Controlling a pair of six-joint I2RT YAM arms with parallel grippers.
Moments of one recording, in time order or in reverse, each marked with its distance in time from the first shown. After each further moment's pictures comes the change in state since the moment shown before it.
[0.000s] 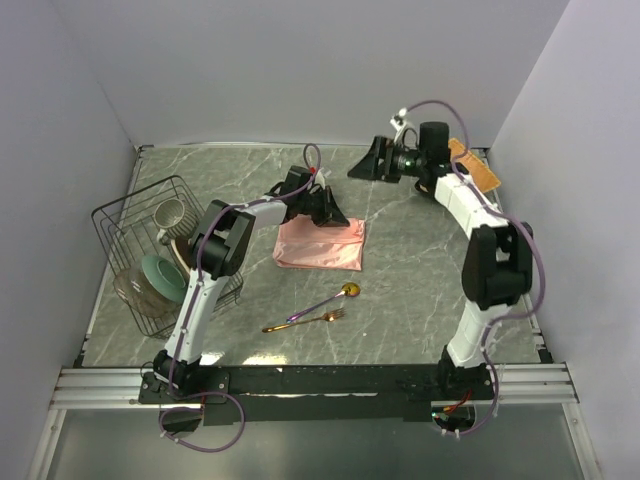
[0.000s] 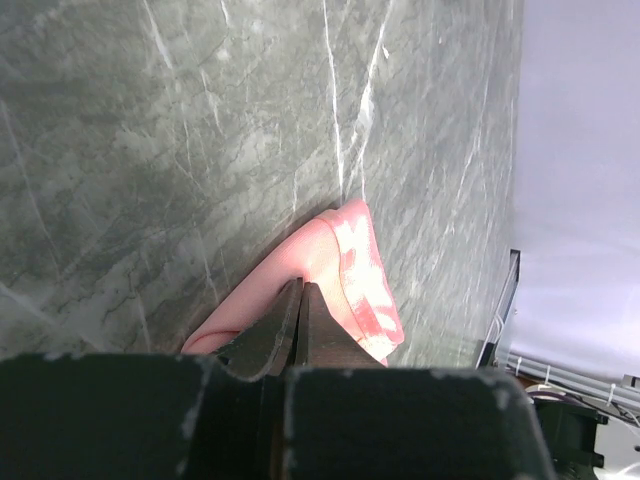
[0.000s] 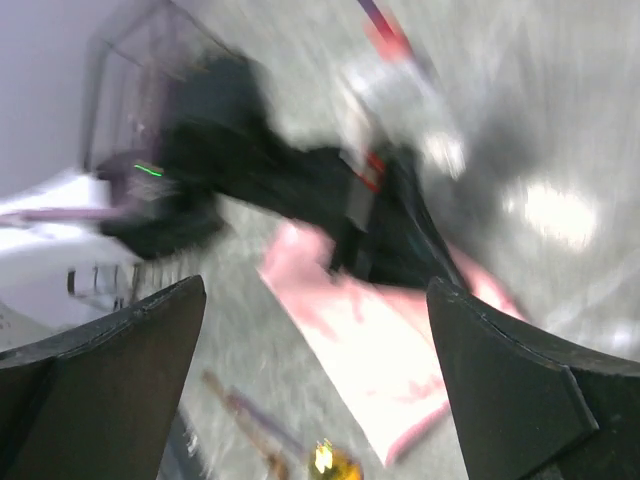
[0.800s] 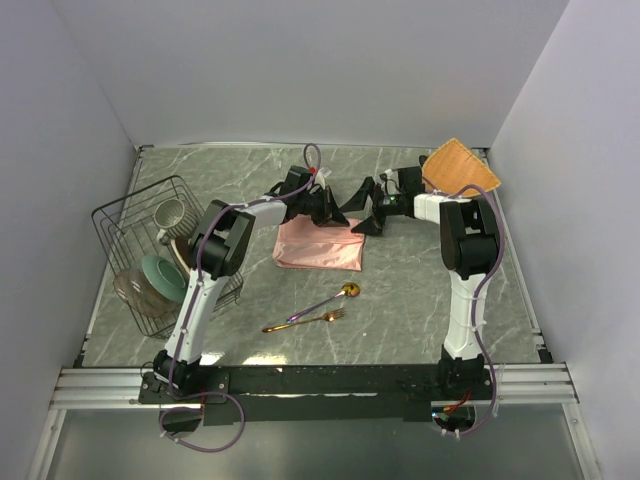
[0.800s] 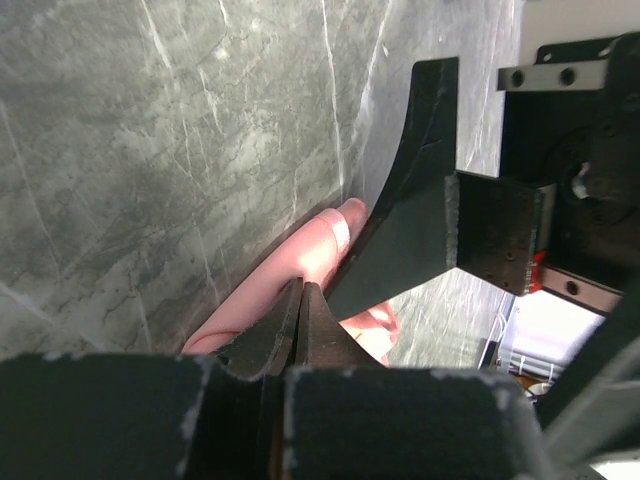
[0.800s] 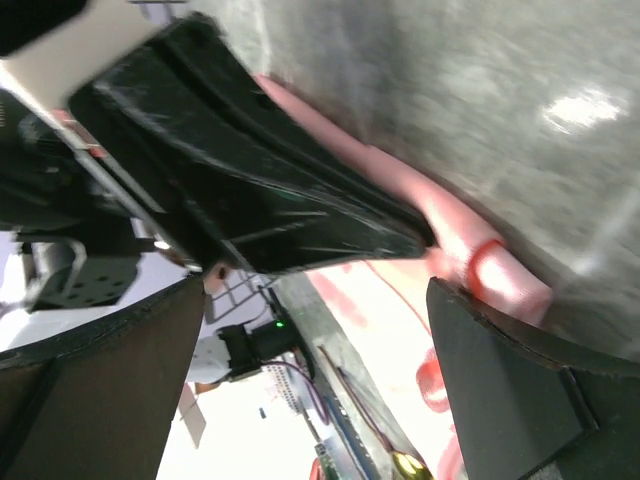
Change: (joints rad) left arm 0.000 0.000 -0.002 -0.002 0.000 0.011; right arm 0.002 0.300 -0.129 0.138 -0.120 0.449
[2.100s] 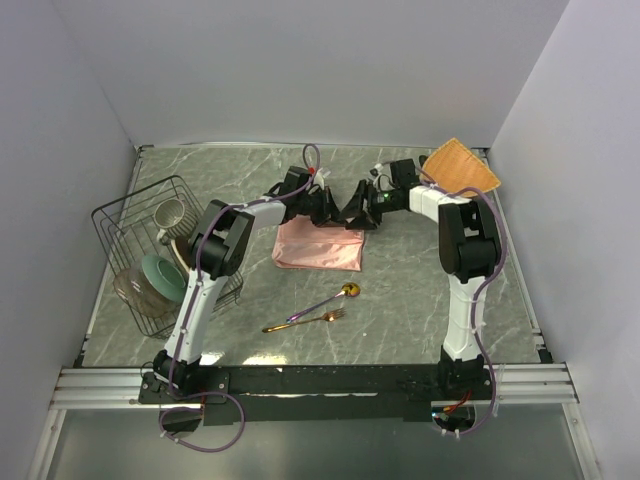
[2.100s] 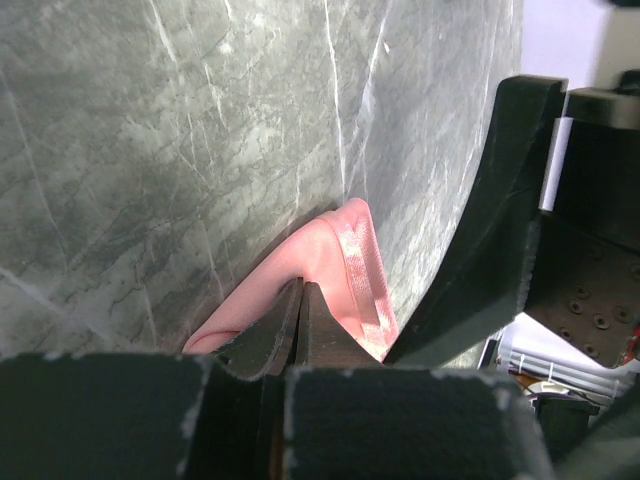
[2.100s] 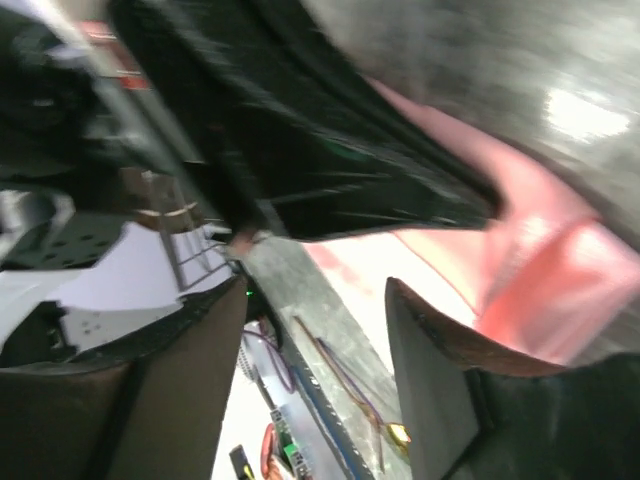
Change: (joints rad) left arm 0.006 -0.005 -0.016 0.012 0.004 0.001; right arm 0.046 -0.042 0.081 -0.206 0.008 -0.177
